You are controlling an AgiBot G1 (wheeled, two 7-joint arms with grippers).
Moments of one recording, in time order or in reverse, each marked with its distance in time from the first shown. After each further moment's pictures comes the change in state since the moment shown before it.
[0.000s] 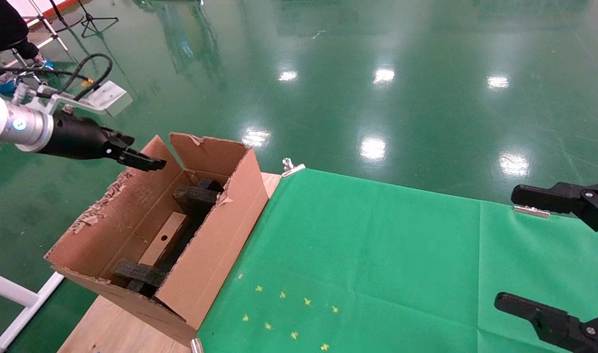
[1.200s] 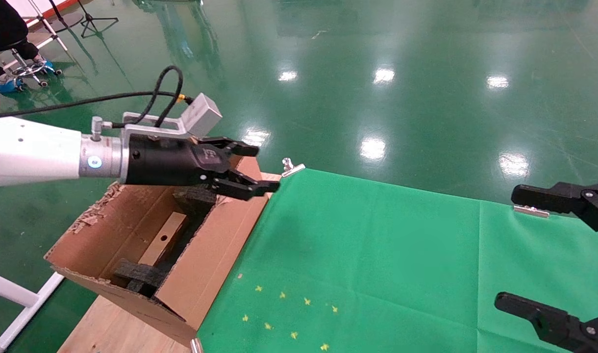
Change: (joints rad) left arm 0.440 -0.040 -0.375 -0.478 -0.454 0.162 0.135; right arm 0.000 0.000 0.000 0.000 0.000 0.000 0.000
